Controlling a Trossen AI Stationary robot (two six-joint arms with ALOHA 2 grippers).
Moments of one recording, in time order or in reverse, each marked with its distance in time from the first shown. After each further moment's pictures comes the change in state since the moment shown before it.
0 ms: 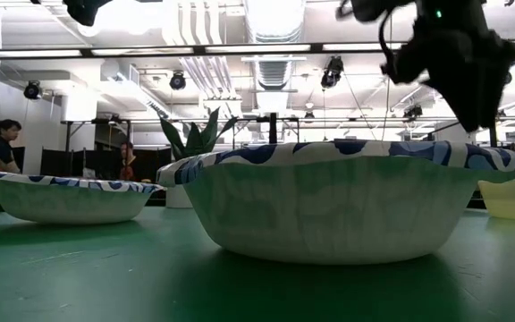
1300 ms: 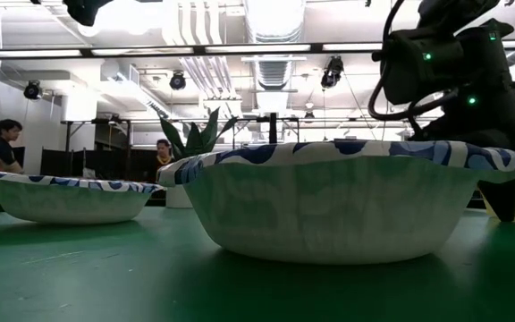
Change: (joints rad) left arm 0.000 0.001 0.000 -0.001 0.000 0.000; right arm -0.005 -0.001 -0.410 0.444 -0.003 0.005
